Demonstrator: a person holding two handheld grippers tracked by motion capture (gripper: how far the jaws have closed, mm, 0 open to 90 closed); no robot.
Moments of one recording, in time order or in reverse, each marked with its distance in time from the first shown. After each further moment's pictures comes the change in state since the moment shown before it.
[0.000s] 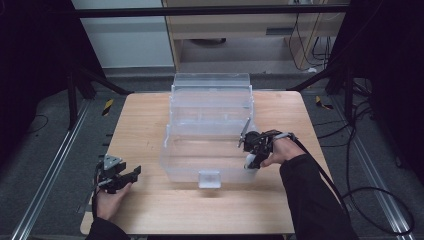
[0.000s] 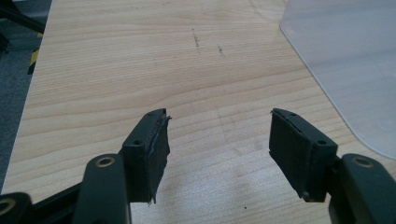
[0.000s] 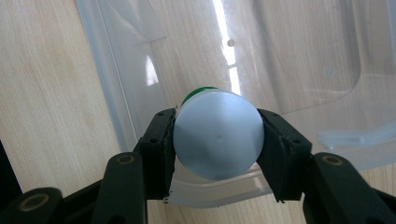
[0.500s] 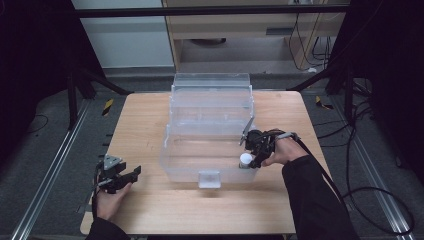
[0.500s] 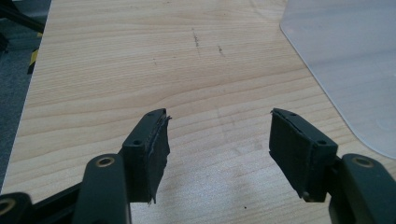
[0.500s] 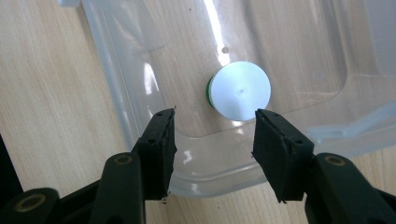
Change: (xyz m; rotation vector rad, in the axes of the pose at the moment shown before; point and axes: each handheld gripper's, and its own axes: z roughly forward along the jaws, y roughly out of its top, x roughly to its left) left arm 0.000 0.000 0.000 0.001 -0.001 -0.001; right arm 0.002 -0.003 -0.010 -0.042 -0.017 0.027
